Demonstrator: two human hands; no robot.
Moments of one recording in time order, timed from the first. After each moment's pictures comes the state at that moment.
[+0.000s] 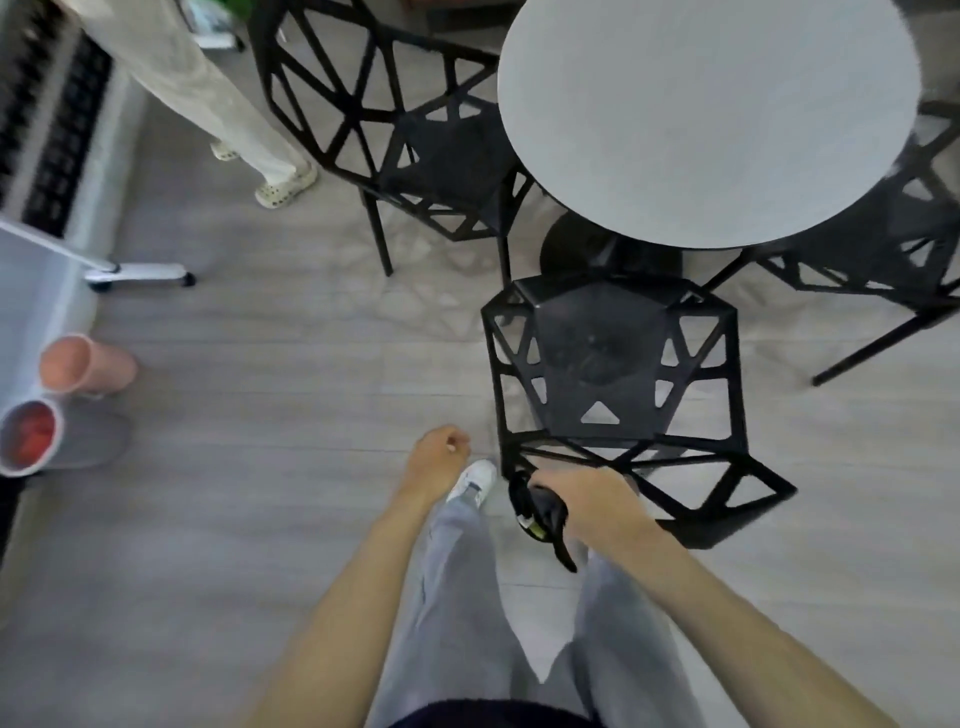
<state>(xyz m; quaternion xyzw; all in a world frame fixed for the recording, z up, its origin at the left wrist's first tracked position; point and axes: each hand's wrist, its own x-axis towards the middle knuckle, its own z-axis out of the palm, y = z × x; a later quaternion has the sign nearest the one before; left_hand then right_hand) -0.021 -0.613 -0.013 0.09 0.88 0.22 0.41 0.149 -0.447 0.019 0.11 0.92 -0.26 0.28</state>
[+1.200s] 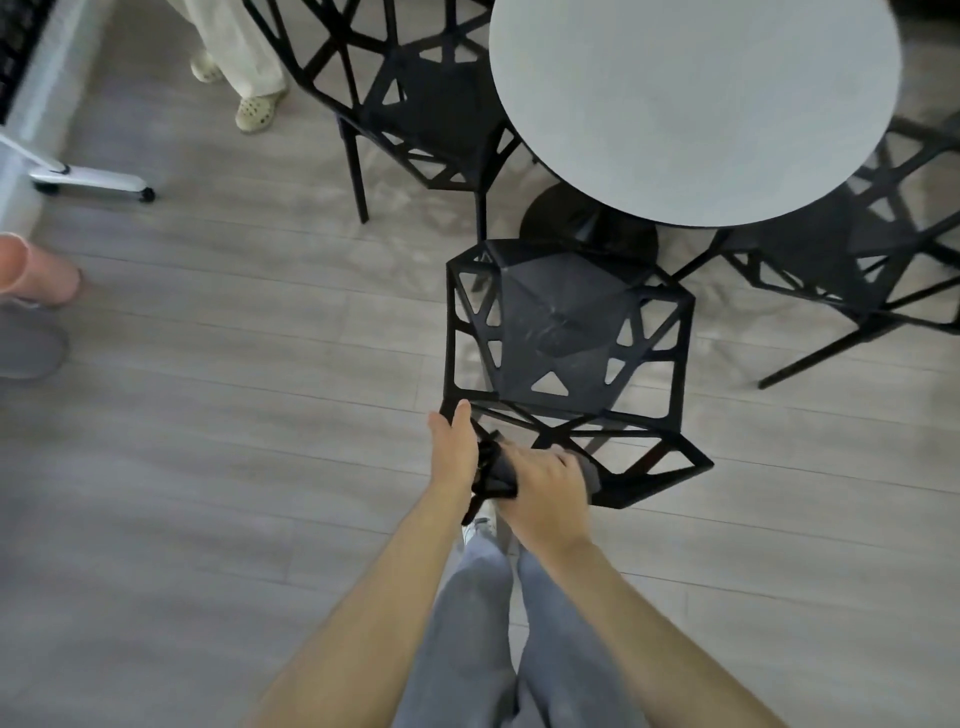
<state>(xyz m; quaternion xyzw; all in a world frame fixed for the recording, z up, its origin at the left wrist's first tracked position) 0.108 -0.541 -0.034 -0.26 0.72 0.51 0.38 0.226 -0.460 -0.016 0.21 0.94 -0.25 0.08</state>
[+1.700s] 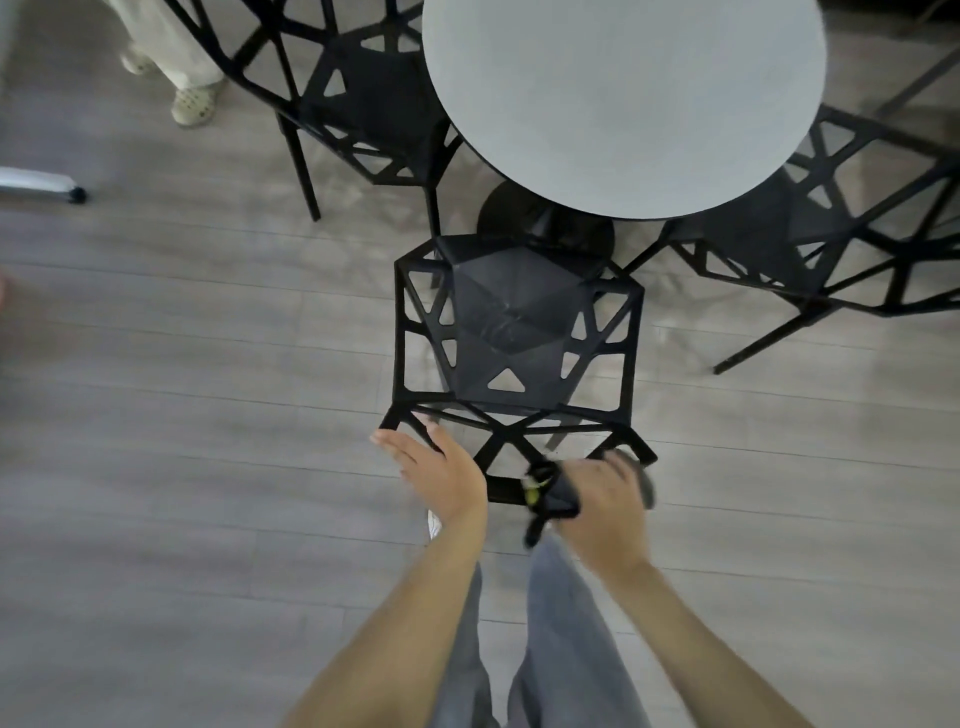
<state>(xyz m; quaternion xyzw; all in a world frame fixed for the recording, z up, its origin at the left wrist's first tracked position) 0.175 -0.483 -0.043 -0.24 0.84 0.45 0.17 0.312 -0.365 -0.016 0.29 0.92 -0.27 0.07</state>
